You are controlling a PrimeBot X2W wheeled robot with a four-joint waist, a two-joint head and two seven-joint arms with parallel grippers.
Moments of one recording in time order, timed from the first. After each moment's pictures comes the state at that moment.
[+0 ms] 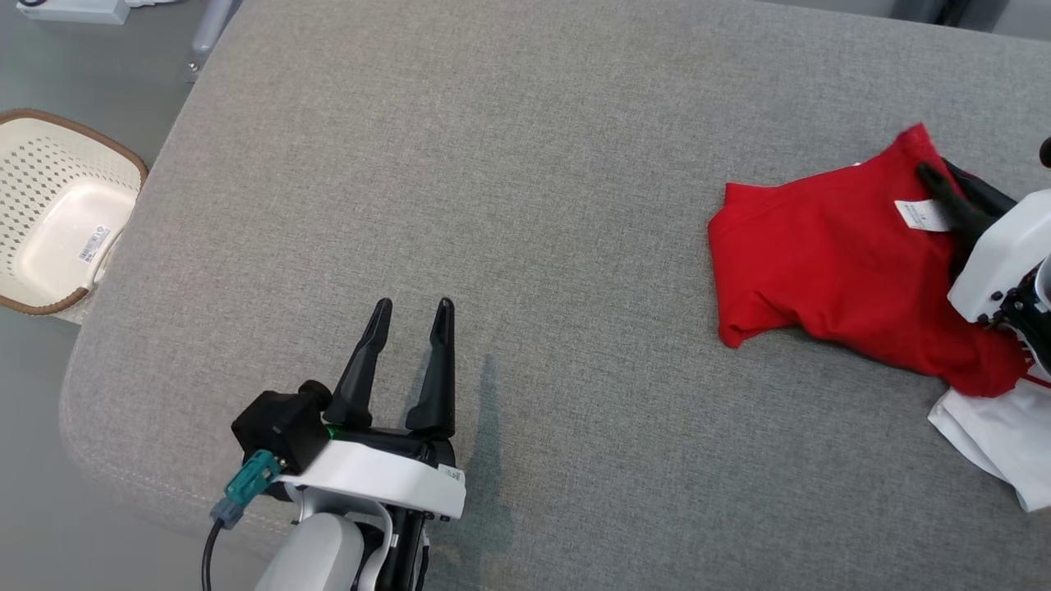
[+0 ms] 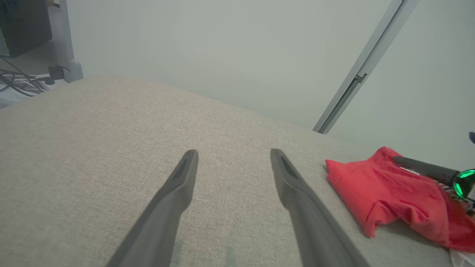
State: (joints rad) left arm -0.20 0.05 -0.37 0.13 -0.55 0.09 -0.26; right arm -0.90 -0.63 0.89 0.69 1.04 0.13 -0.03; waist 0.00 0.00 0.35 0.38
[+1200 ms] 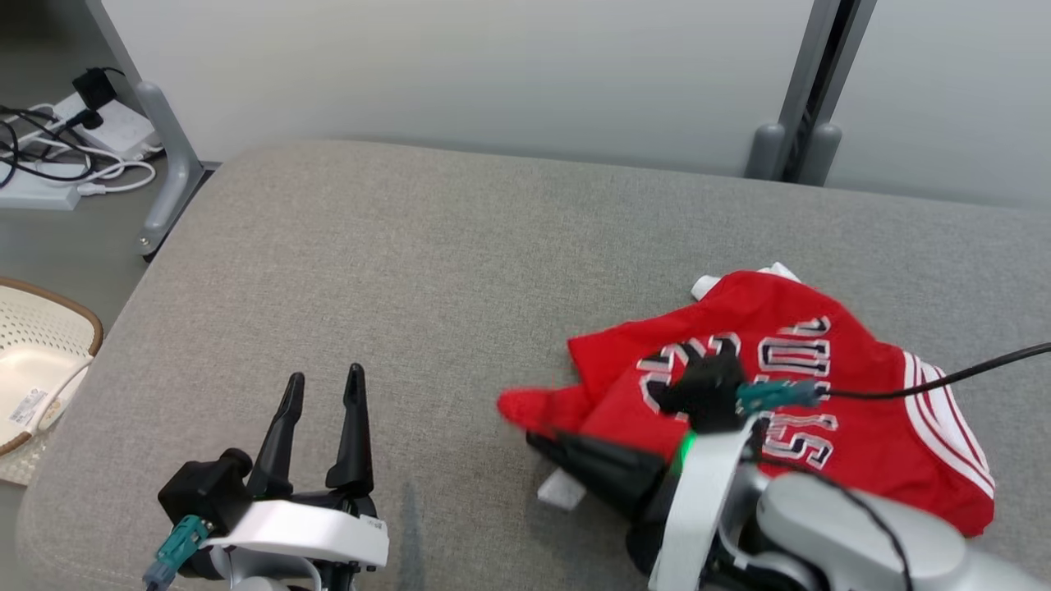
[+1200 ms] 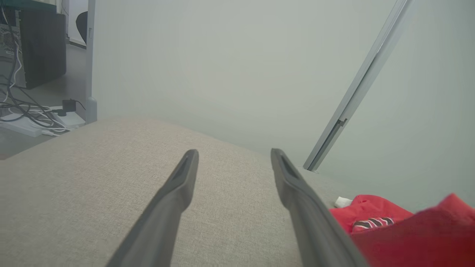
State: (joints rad) left arm -0.07 0.05 -0.19 0.18 -0.50 0.04 -0.26; right arm -0.75 -0.43 1.27 0.10 1.15 0.13 -0.13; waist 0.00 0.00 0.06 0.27
